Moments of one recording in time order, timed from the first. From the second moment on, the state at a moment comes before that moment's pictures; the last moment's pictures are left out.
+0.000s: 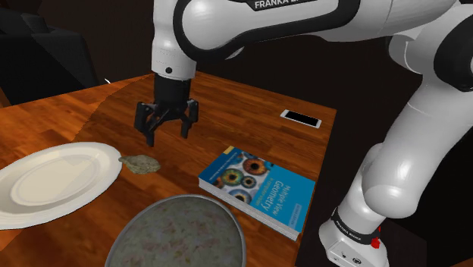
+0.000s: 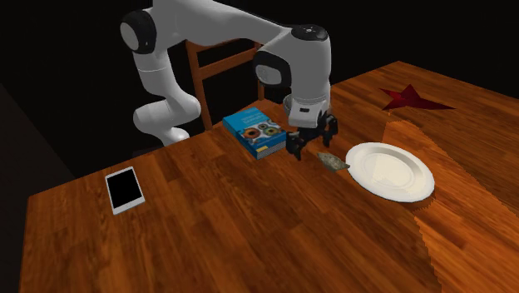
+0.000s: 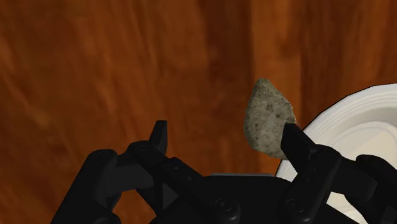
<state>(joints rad) 0.16 -0.03 0.49 -1.87 0.17 1.96 0.57</state>
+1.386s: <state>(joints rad) 0.20 0.11 0.52 -1.81 0.12 2.07 0.66</state>
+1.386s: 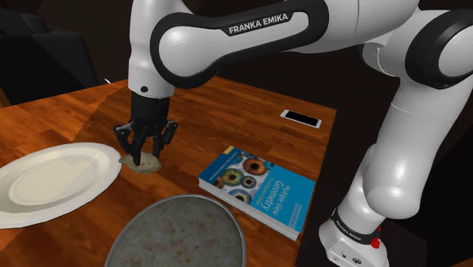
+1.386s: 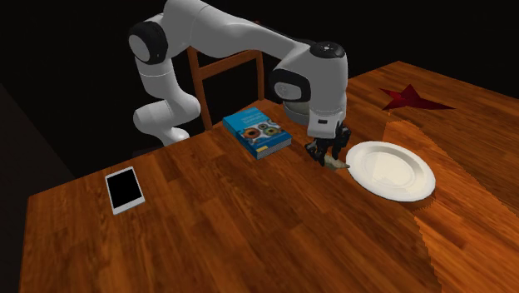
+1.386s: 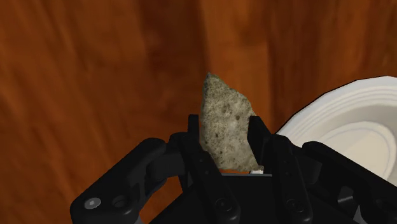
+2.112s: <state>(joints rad) 0.20 0.11 0.52 -1.78 0.12 2.03 0.66</state>
